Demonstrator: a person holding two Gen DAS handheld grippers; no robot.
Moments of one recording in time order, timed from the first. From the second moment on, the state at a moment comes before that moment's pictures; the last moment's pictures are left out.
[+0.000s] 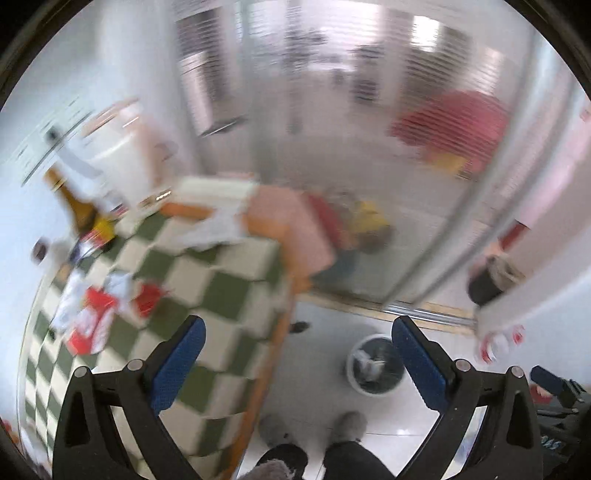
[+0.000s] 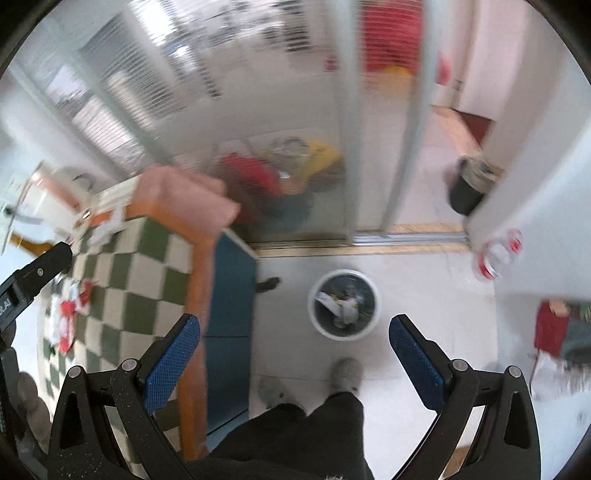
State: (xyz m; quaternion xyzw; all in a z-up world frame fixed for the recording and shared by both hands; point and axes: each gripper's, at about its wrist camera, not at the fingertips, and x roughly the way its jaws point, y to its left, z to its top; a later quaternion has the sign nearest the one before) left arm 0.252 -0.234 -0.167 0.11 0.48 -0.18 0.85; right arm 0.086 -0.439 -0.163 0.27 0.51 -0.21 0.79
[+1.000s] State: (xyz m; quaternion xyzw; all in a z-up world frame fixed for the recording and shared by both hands) left arm 0.316 0.147 -0.339 -0.08 0.64 0.11 0.75; right arm 0.458 -0.095 -0.305 0.09 0.63 0.04 0.77
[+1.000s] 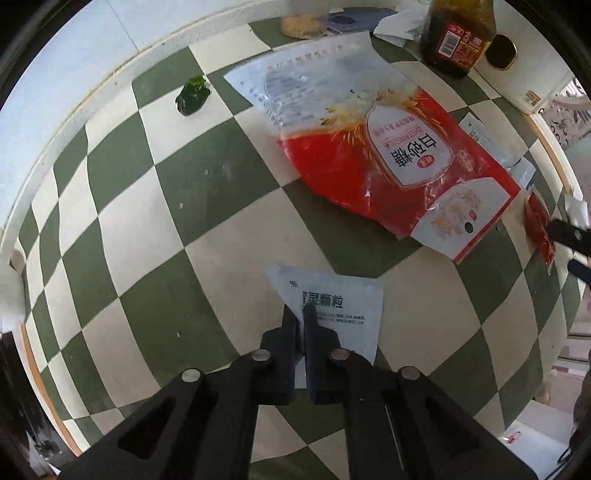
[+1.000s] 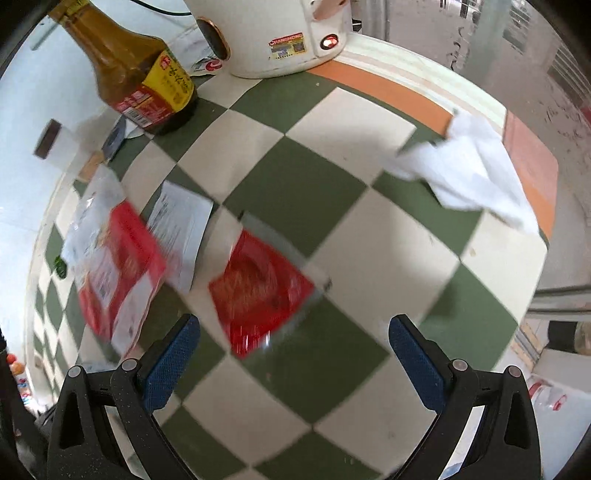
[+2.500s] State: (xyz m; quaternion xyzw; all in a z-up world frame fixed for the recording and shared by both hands) left arm 0.261 -0.418 -0.416 0.13 0.65 -0.31 0.68; right arm 0.111 -0.529 -0.394 0.39 0.51 -0.20 0.74
